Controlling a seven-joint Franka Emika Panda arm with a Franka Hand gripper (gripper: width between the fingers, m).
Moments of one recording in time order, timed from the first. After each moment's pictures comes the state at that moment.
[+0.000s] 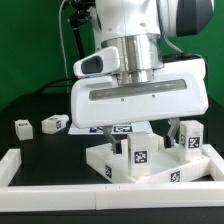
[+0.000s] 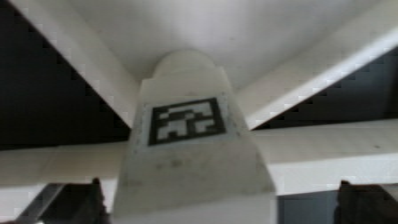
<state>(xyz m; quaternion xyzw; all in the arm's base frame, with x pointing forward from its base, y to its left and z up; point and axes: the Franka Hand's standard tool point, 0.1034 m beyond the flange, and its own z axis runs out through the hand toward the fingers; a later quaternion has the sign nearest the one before) 0.625 0.018 0.071 -0.99 0.02 -0.10 0.05</state>
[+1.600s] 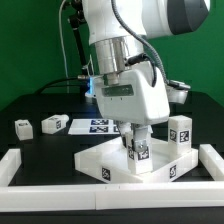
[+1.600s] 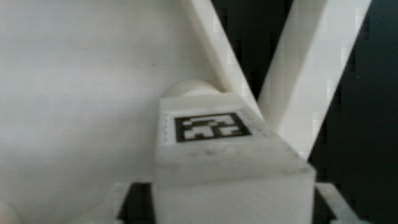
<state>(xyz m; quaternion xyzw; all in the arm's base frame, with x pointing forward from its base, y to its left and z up) 0.613 0.005 0.070 -0.80 0.59 -0.05 0.12</state>
